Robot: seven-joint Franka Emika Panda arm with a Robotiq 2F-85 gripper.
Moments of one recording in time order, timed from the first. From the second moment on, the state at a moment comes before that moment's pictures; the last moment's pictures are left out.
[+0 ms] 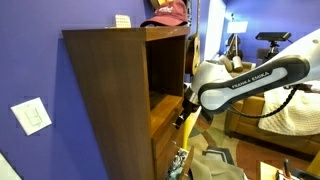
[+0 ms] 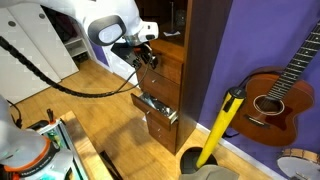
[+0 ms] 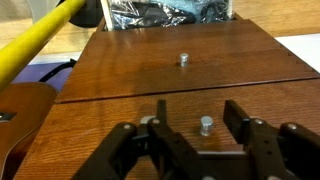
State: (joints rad) arm 0.01 -0.18 -0.08 -2.41 0.17 2.58 -0.23
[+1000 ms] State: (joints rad) arm 0.03 -0.17 -0.08 -2.41 0.26 2.60 -0.38
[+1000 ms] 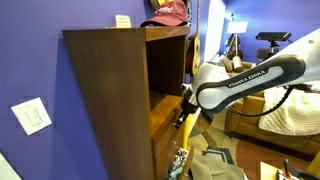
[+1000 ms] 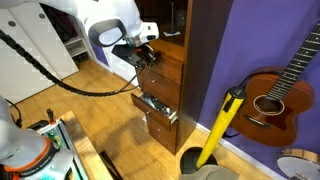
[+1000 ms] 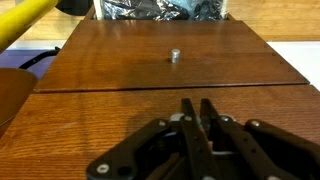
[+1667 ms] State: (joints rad) arm 0.02 -0.21 -0.08 -2.40 0.10 2.45 -0.32
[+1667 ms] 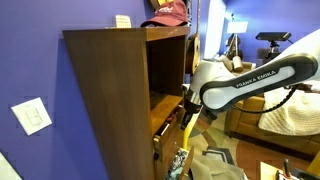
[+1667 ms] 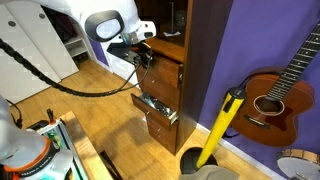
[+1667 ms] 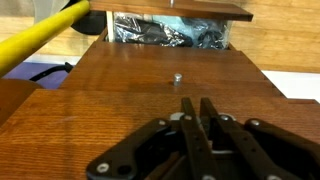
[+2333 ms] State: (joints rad) arm -0.05 -0.25 -0.06 -2.49 -0.10 2.27 -0.15
